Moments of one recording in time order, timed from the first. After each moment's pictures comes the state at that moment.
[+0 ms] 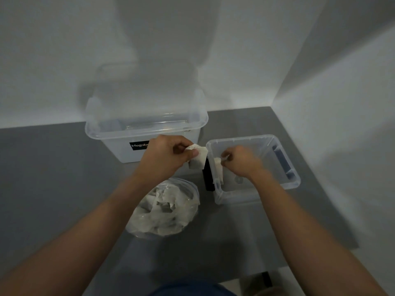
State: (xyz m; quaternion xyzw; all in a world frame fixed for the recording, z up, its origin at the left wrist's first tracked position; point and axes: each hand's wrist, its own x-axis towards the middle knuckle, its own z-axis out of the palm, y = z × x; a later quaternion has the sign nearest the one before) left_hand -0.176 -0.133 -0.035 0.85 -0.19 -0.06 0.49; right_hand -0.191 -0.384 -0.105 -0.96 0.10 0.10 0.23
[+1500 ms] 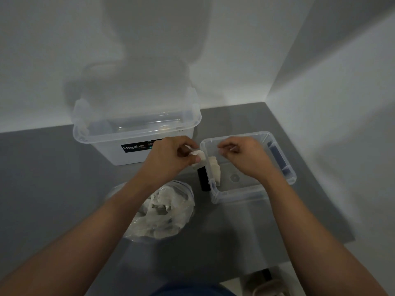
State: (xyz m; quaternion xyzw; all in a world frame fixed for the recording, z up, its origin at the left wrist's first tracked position) left_hand -0.174 -0.152 -0.040 0.87 -0.23 -0.09 0.43; right_hand -0.223 -0.384 -0.062 -0.93 0.07 -0.04 0.37
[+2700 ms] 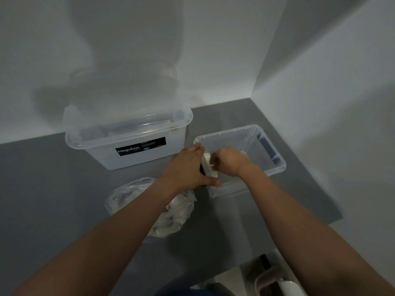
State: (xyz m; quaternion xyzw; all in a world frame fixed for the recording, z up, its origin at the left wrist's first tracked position) left_hand -0.188 -0.189 -0.068 0.91 -0.35 -0.16 0.14; right_hand -0.200 -0.378 -0.119 -0.98 0.05 0.16 0.13
